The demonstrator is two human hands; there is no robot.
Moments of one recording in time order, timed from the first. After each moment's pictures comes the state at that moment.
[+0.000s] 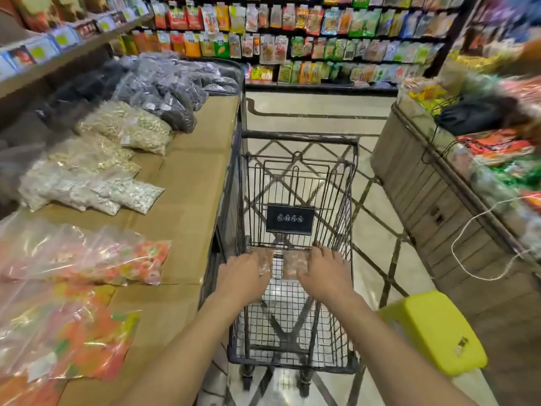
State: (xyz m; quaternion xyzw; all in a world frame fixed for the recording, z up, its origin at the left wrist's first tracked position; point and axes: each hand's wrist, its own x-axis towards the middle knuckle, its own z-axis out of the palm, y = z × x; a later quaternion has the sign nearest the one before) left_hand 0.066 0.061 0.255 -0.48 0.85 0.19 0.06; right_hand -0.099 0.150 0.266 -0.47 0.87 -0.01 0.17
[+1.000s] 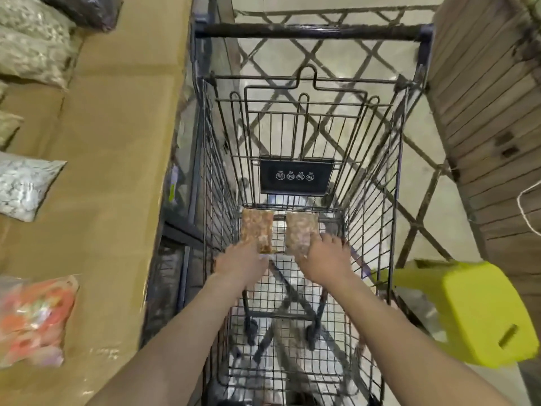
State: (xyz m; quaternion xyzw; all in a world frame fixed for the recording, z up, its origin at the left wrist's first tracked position) left_hand -0.068 -0.104 0.069 -0.50 0.77 0.28 0.26; right_hand -0.229 -0.018 0.062 -0.44 0.83 0.11 0.33
